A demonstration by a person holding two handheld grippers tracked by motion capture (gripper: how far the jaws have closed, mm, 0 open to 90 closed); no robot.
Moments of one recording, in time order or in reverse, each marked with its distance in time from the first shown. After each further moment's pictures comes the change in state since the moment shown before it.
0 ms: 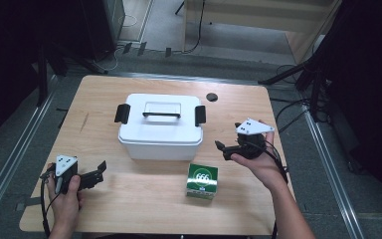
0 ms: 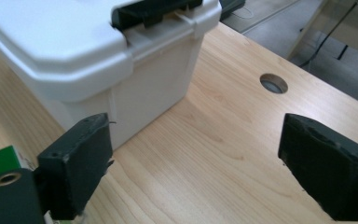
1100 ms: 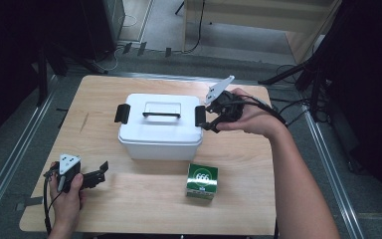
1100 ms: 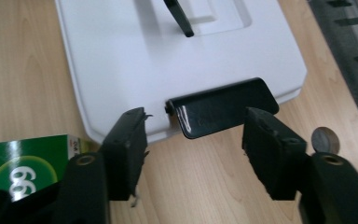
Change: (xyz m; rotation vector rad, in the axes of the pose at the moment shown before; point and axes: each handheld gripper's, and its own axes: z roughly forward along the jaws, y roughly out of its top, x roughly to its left) left arm -0.002 0.000 0.006 0.024 -0.014 0.023; right arm -0.008 0.118 0.037 0.336 0.351 -0.388
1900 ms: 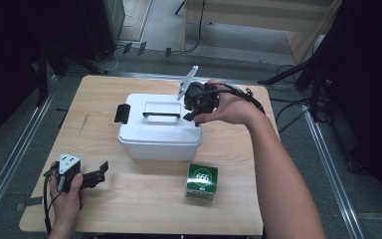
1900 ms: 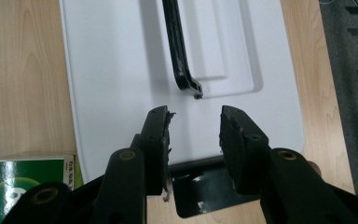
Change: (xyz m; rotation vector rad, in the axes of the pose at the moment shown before) left arm 0.001 0.000 0.001 0.008 -0.005 -0.003; right arm 0.008 0.067 0.020 0.136 0.009 -0.165
